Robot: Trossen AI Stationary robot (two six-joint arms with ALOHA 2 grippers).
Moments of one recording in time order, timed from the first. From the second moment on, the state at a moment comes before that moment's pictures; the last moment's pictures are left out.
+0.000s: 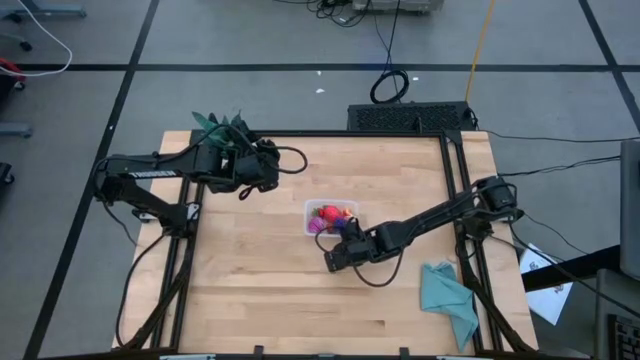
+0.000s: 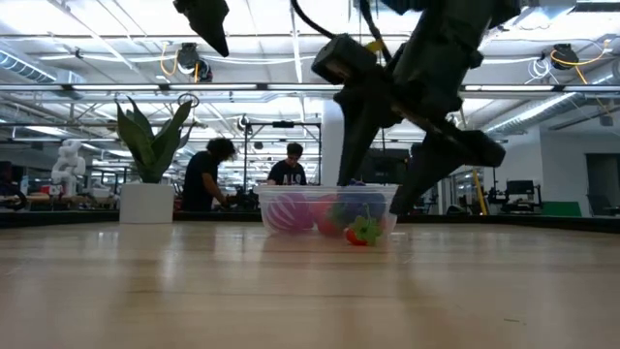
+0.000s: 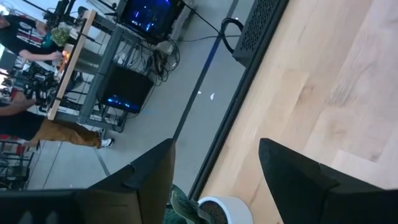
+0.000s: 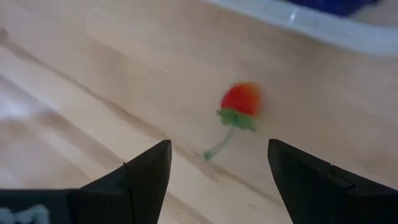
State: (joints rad) left arm 0.04 1.40 1.48 -1.12 -0.86 -0.02; right arm 0.29 1.83 1.16 -0.43 0.13 1.49
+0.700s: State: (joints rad) left arm 0.04 1.40 1.48 -1.11 -0.86 0.01; right arm 0.26 1.83 1.16 -0.43 0.16 1.59
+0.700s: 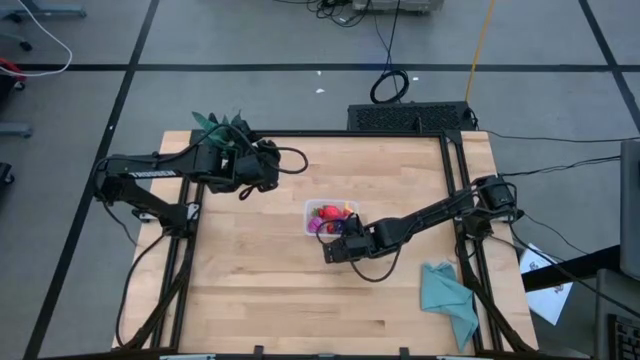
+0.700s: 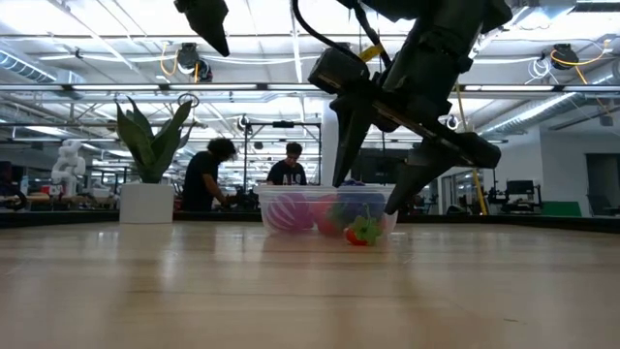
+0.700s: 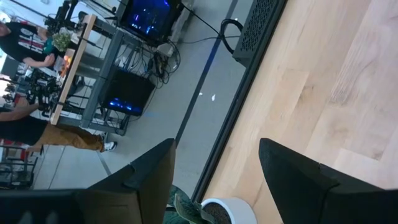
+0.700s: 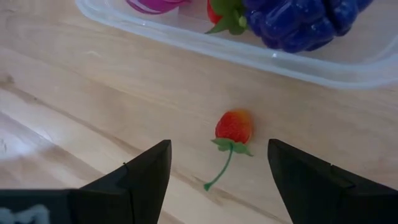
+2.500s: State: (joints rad) left arm 0.04 1.40 1.48 -1.10 -0.86 0.04; right arm 0.24 1.93 1.16 -0.41 0.10 1.76
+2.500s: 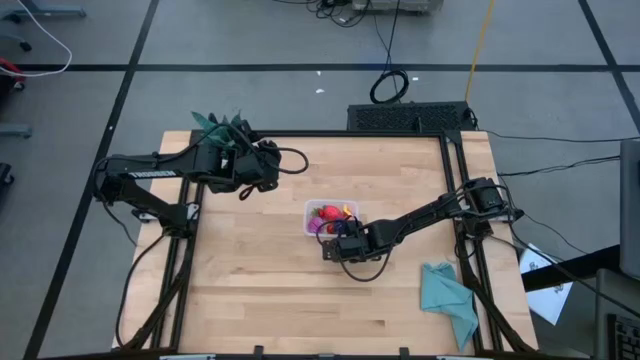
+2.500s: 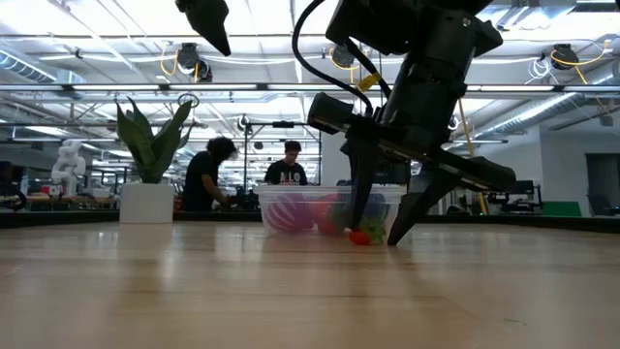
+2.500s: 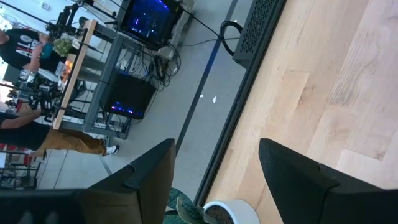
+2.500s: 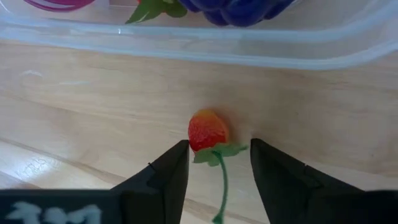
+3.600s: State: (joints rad) left arm 0.02 1.40 1.48 -1.10 -0.86 0.04; right arm 0.30 1.92 1.16 -0.38 0.10 1.74
